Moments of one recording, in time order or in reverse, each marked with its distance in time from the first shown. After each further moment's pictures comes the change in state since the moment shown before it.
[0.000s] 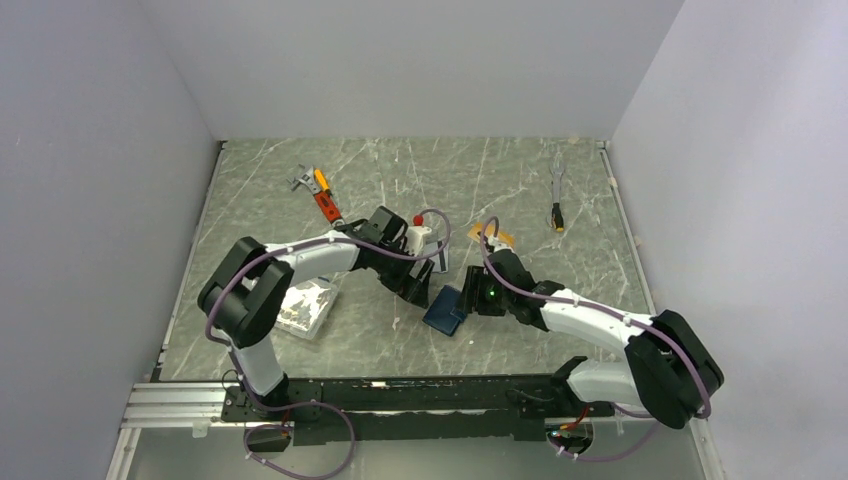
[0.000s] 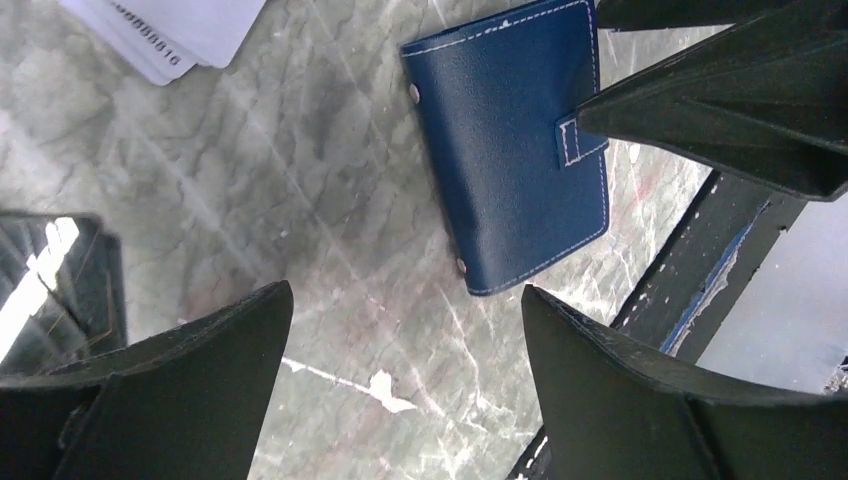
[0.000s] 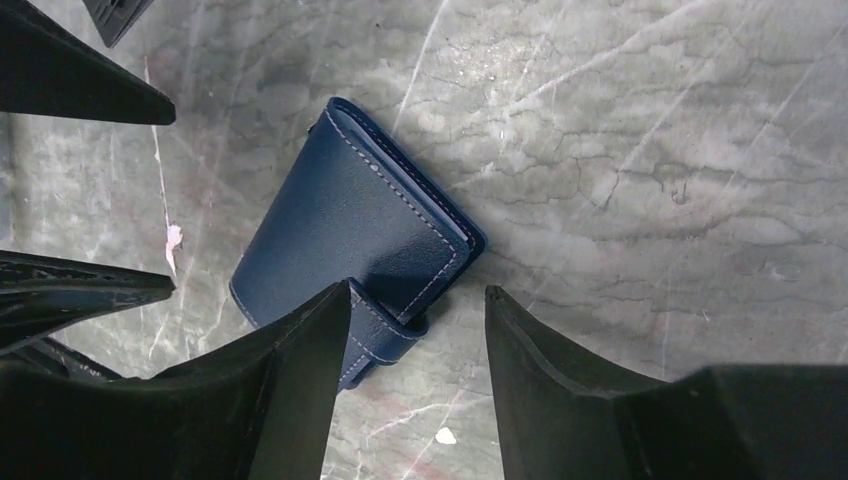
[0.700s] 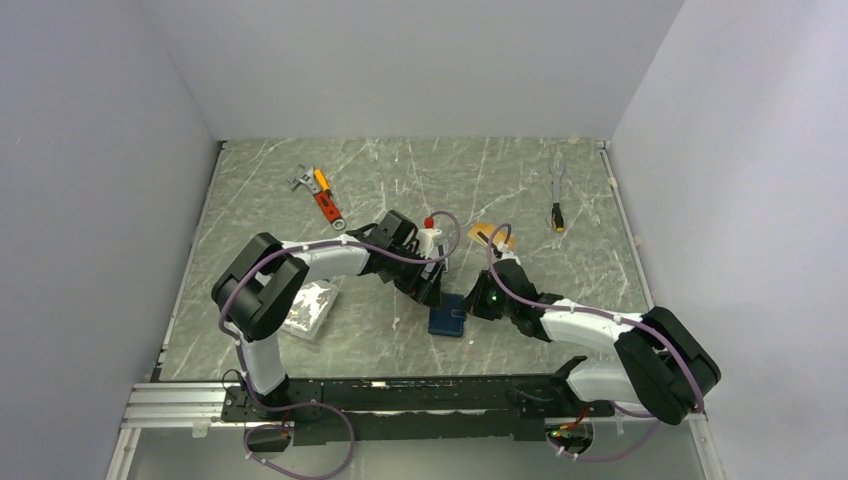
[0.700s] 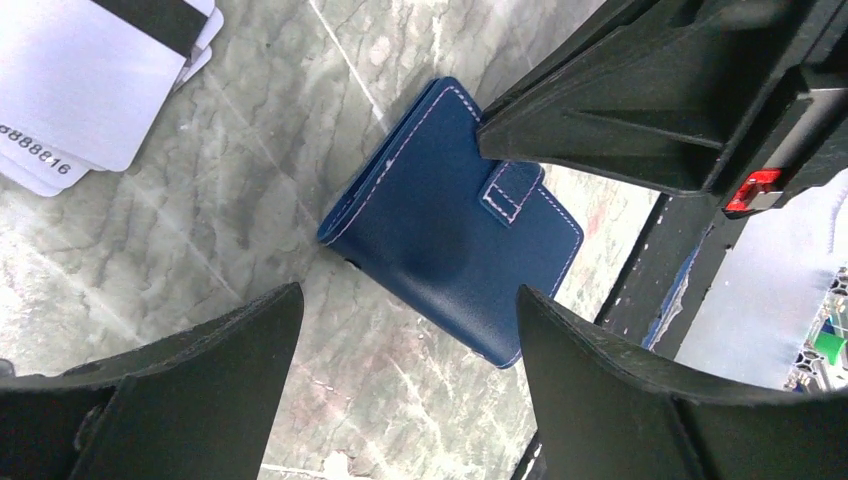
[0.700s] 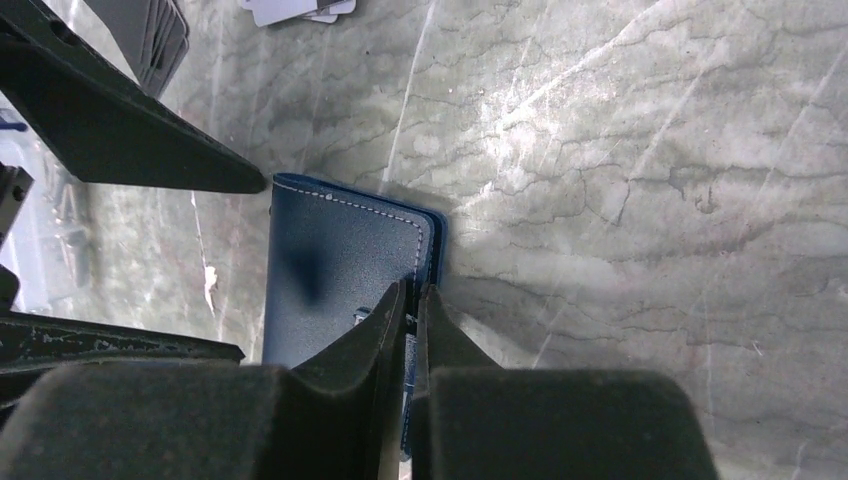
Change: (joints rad) left arm -0.056 0.084 0.000 0.159 0.077 -0.085; right arm -0.001 0.032 -0.129 0.242 0.000 0.139
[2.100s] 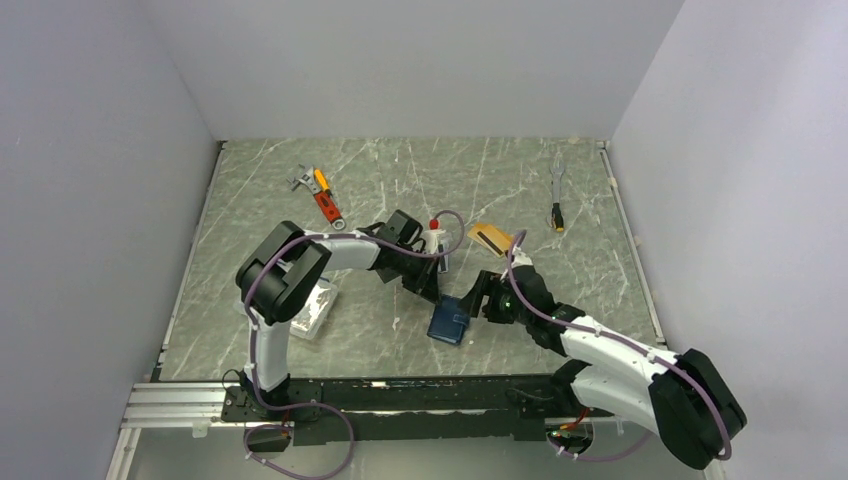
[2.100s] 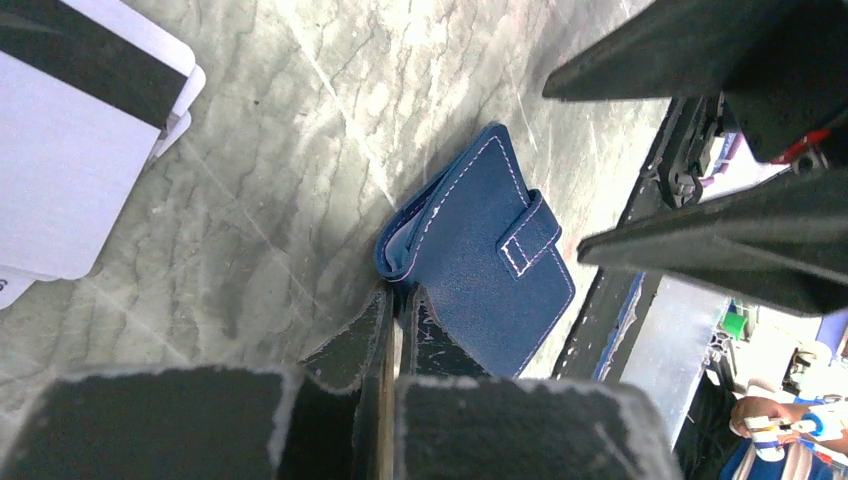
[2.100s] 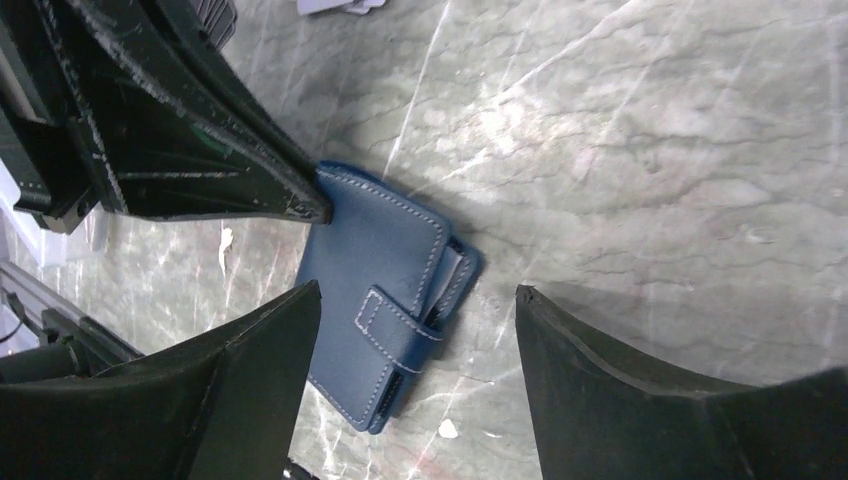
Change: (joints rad) left arm 0.018 0.156 0.077 0.059 0.138 -0.076; right arm -0.024 -0.250 -0.078 -0.069 -0.019 -0.067
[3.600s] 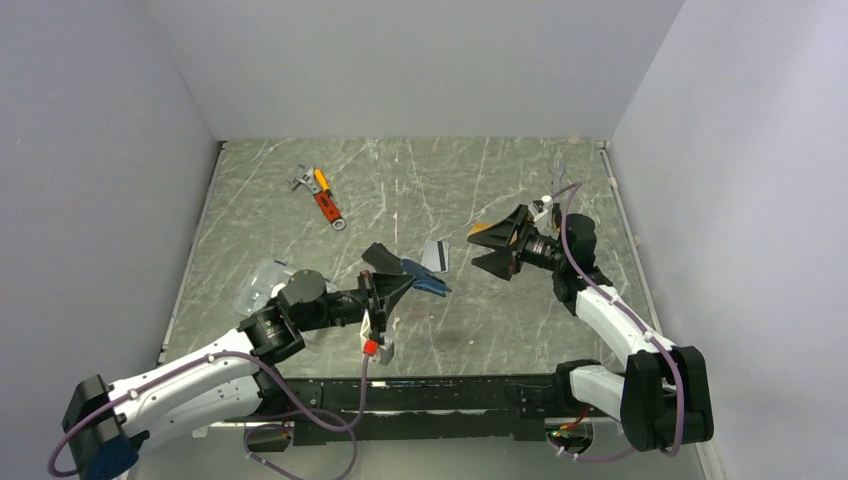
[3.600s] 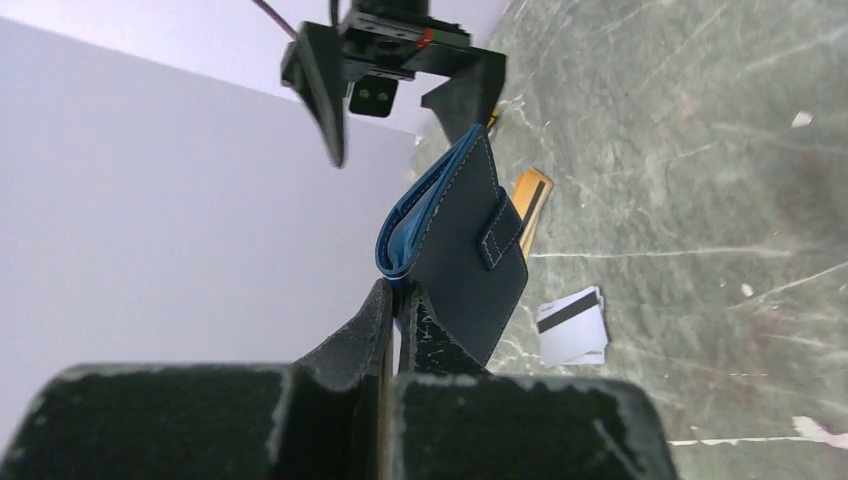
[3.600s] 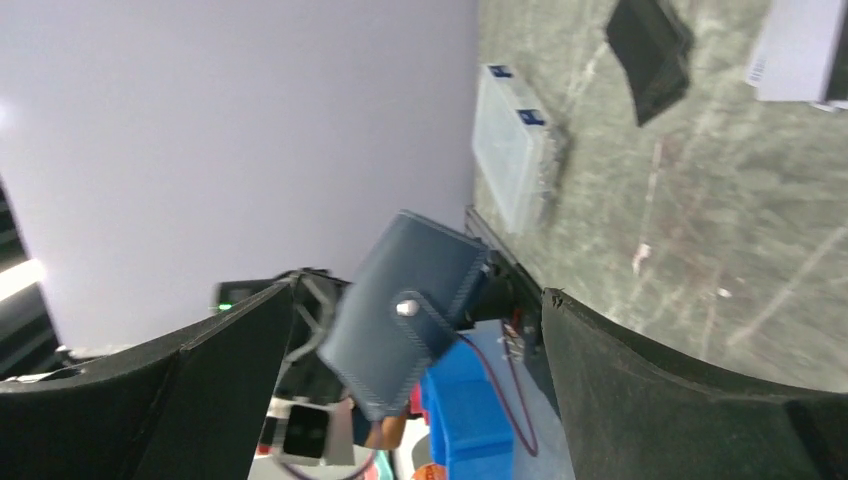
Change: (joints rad) left arm -0.225 -1.213 -0.599 0.304 -0.324 1.379; right arm -0.492 0.111 0.219 0.262 -0.883 0.477
